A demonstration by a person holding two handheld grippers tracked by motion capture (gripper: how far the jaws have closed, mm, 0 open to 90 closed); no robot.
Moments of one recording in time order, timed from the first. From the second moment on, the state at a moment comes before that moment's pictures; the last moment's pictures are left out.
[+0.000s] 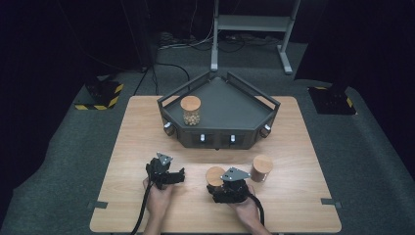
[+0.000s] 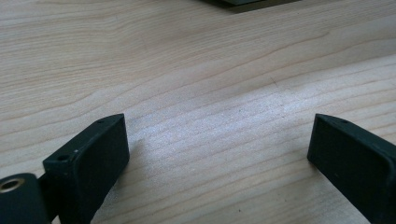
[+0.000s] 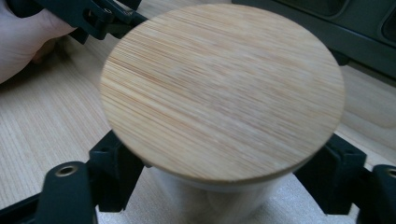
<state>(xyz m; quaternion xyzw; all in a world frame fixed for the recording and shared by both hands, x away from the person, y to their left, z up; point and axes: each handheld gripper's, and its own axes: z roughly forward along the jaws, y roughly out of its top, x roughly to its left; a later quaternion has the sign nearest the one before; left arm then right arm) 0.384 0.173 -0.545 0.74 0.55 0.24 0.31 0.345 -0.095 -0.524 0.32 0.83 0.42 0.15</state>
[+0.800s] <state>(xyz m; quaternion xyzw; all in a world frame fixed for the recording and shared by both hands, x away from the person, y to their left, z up) 0.384 0.173 -0.545 0.74 0.55 0.23 0.31 0.348 -0.102 -0.496 0.33 0.83 0.43 0.16</state>
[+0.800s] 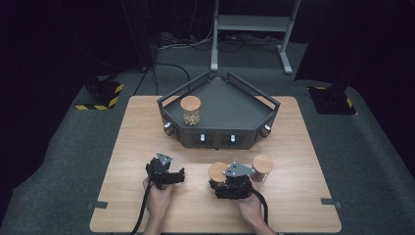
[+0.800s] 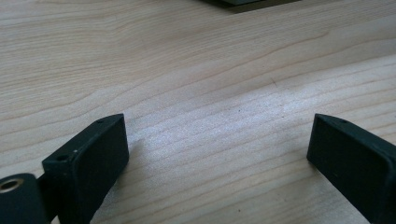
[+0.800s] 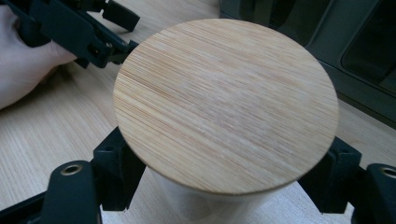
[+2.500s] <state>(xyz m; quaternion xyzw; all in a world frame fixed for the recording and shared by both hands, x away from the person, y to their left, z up) 0.384 0.173 -0.545 0.74 0.55 0.23 0.31 0.381 -0.124 -0.424 0.35 0.80 0.46 0.17</state>
